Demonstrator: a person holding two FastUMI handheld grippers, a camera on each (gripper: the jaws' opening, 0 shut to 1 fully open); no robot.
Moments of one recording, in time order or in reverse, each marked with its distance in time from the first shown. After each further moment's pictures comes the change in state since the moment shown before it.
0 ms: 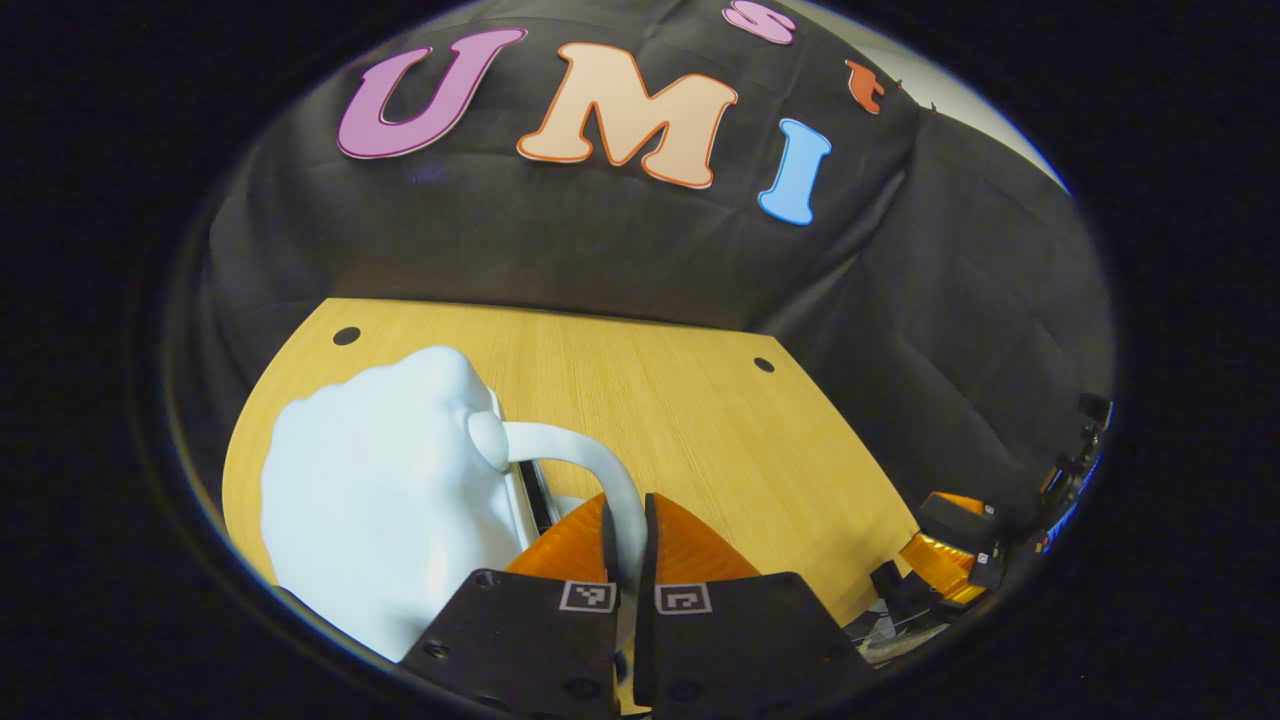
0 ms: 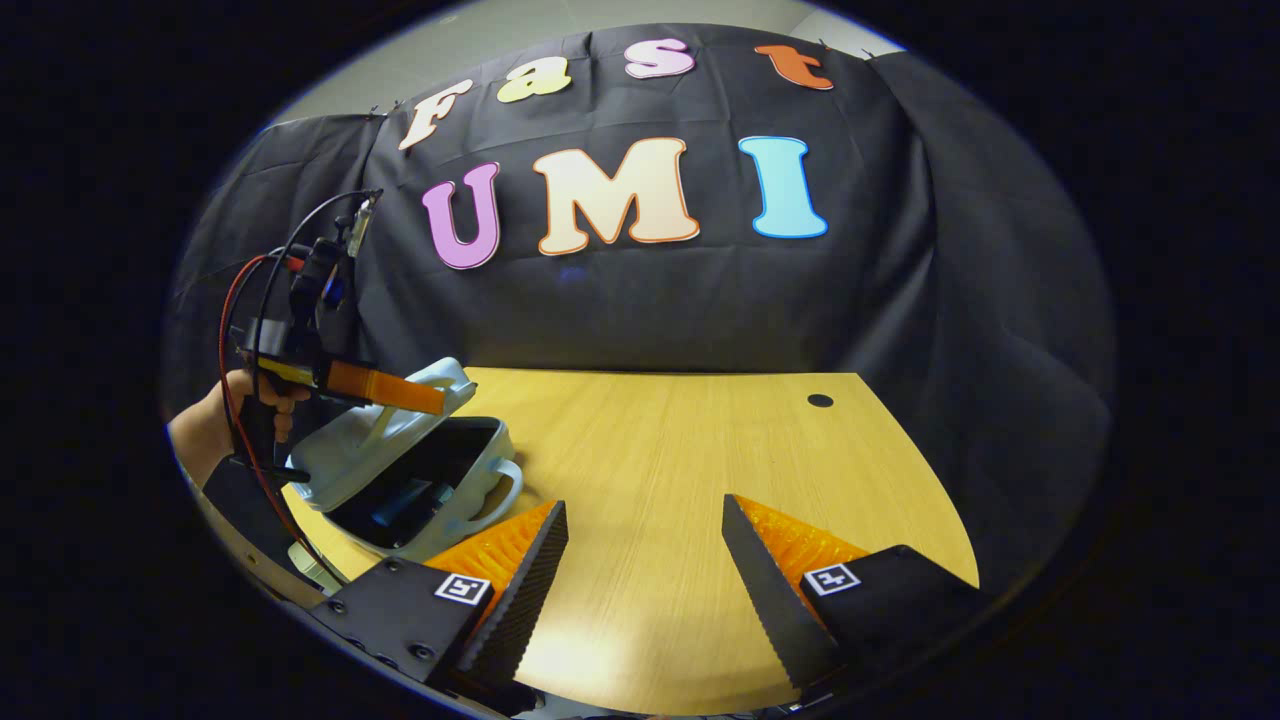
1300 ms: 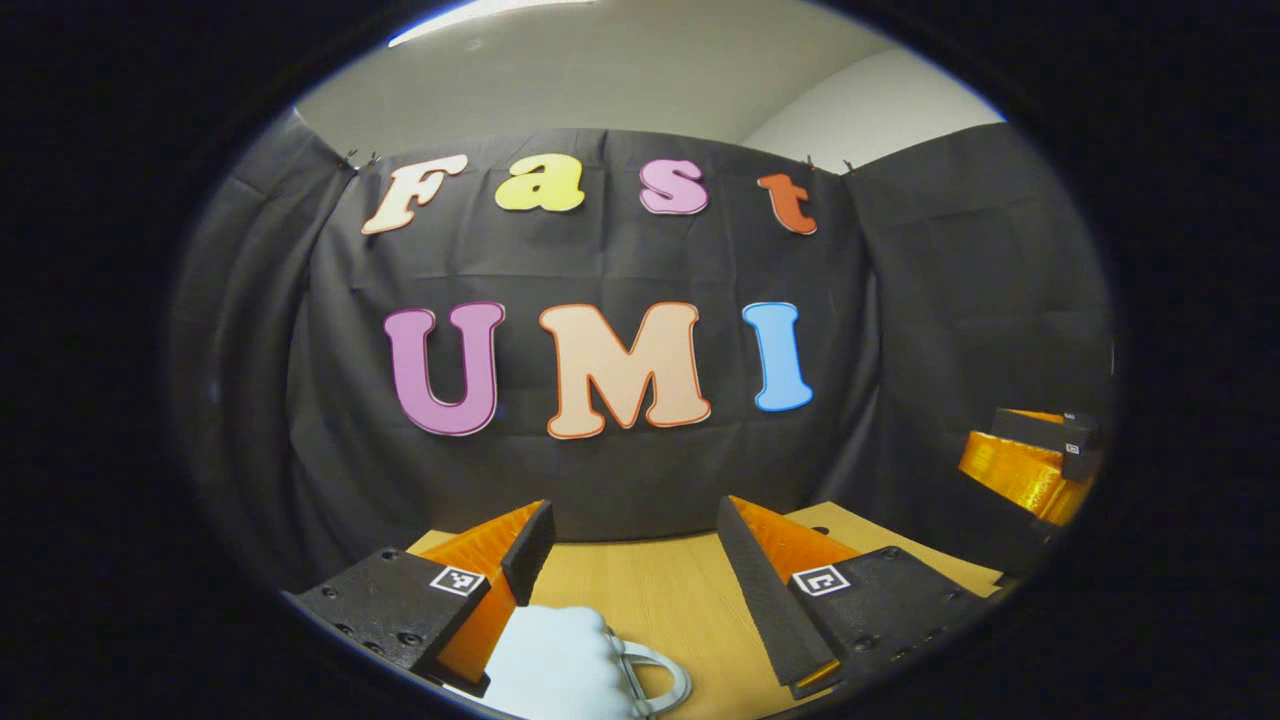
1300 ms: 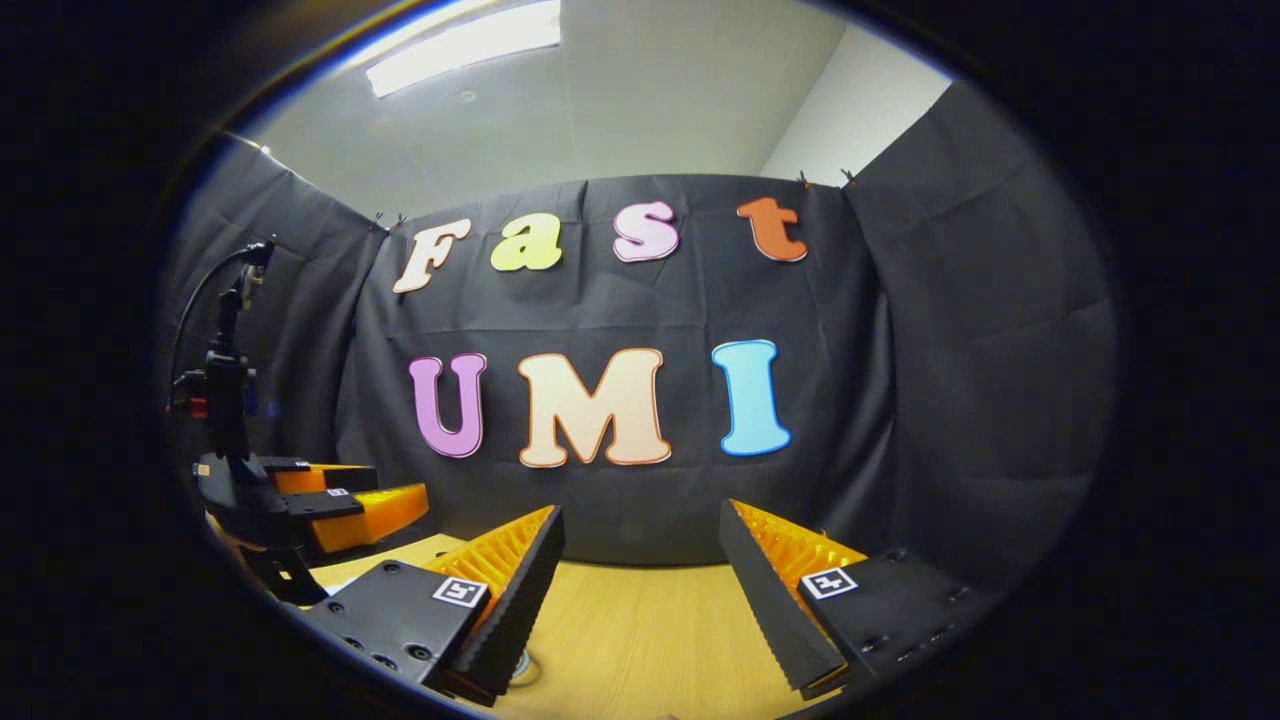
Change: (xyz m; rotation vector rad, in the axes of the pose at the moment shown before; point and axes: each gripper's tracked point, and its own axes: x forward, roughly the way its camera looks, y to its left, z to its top) left arm -0.136 -0.088 0.149 0.323 -0.703 0.232; right arm -0.060 0.018 0.219 -0.002 -0.577 -0.081
